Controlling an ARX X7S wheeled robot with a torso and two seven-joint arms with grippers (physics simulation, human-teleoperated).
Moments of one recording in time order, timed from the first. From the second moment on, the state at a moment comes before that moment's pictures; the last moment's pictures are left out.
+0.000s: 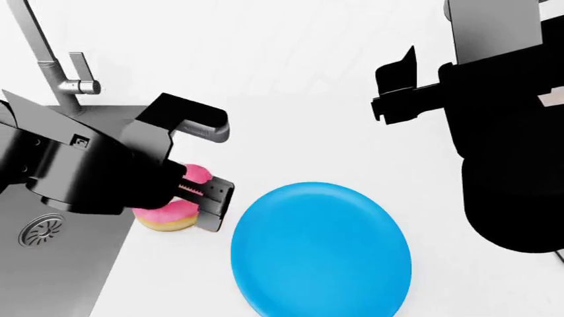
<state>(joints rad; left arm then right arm) -1.48 -0.66 0.98 -0.14 -2.28 -1.30 -1.13 1.70 0.82 -1.12 -0.46 1.72 0.83 1.41</state>
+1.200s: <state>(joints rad) -1.46 -0.65 0.98 -0.11 -2.19 -1.29 -1.05 1.70 0.83 -1.12 -0.46 1.72 0.83 1.42</state>
